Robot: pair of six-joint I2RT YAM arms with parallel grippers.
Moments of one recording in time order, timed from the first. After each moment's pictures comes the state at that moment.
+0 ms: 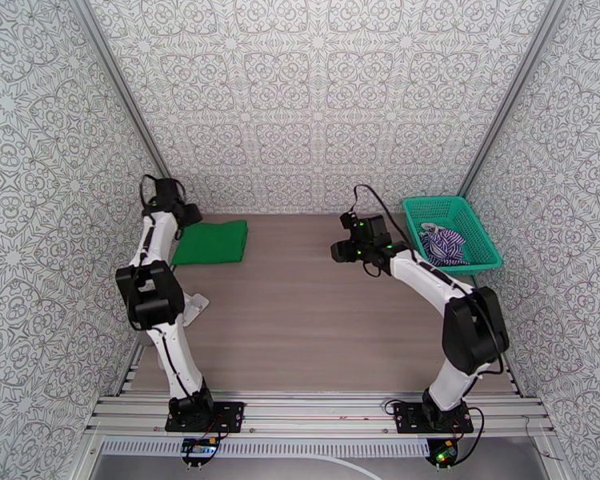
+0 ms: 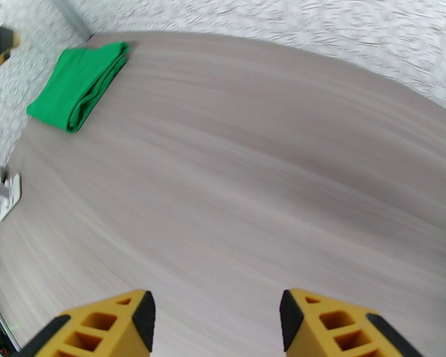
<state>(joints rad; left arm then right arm) 0.16 2.04 1.85 -0.61 0.04 -0.25 0.38 1.69 1.35 -0.37 -0.18 0.16</state>
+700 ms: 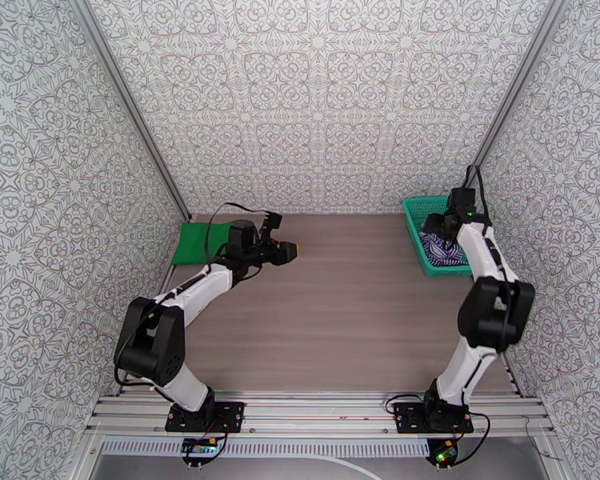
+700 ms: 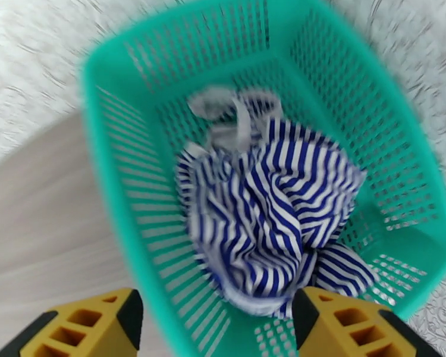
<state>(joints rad) -0.30 1.63 1.09 0.09 0.65 -0.30 -0.19 2.01 1.79 -0.72 0.07 0.19</state>
